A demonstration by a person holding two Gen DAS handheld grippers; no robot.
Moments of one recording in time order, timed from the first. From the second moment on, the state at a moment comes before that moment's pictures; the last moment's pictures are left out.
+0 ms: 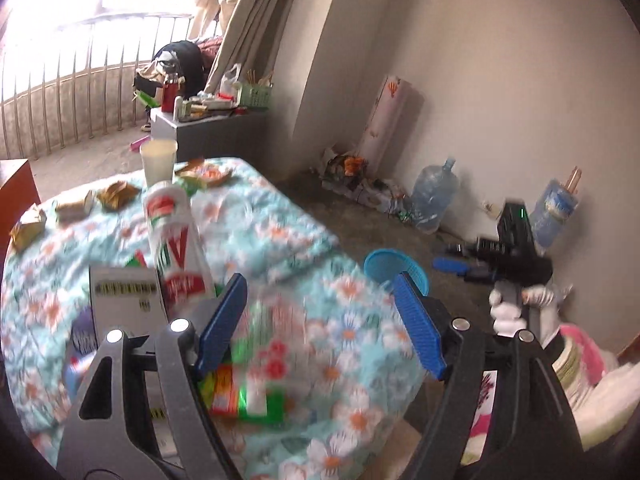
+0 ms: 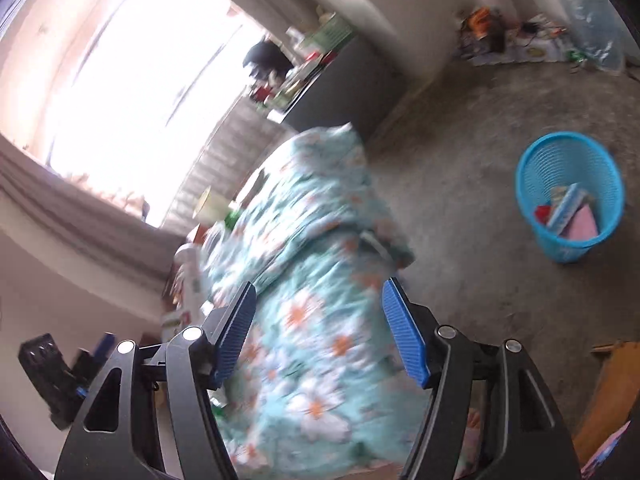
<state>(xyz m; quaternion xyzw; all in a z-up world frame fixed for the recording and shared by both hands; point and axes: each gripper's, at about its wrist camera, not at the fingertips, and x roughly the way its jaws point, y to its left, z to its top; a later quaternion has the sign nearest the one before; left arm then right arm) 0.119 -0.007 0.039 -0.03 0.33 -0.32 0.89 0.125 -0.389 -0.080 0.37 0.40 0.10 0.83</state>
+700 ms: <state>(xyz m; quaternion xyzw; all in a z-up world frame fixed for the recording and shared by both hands) 0.091 -0.105 -0.092 0.37 0.26 -0.12 0.88 0.167 -0.313 -0.084 0.33 0.46 0.11 0.82</state>
